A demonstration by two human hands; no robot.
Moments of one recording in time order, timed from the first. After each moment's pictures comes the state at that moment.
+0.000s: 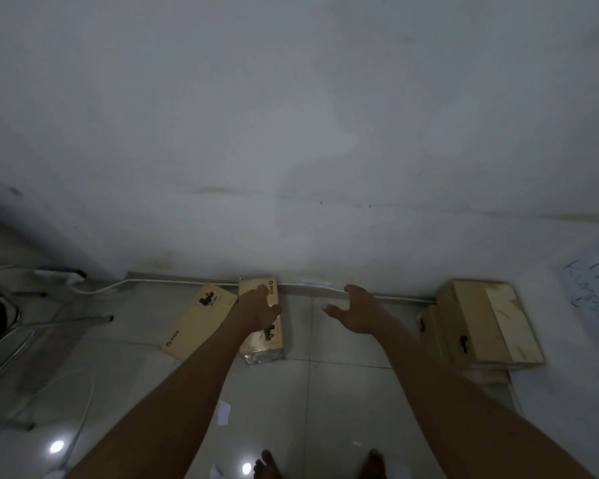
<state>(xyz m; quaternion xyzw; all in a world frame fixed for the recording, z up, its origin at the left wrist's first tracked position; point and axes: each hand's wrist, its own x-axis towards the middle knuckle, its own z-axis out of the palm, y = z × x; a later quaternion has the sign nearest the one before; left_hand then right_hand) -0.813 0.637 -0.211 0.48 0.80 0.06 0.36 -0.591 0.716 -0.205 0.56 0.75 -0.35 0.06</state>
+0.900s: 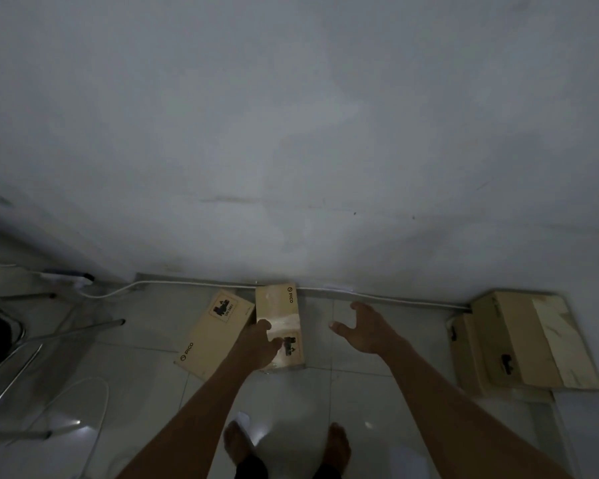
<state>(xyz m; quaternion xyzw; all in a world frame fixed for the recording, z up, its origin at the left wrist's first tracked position) -0.890 0.664 -0.290 0.41 0.80 0.05 0.42 -0.671 0.775 -0.267 0.56 0.71 -0.41 0.11</state>
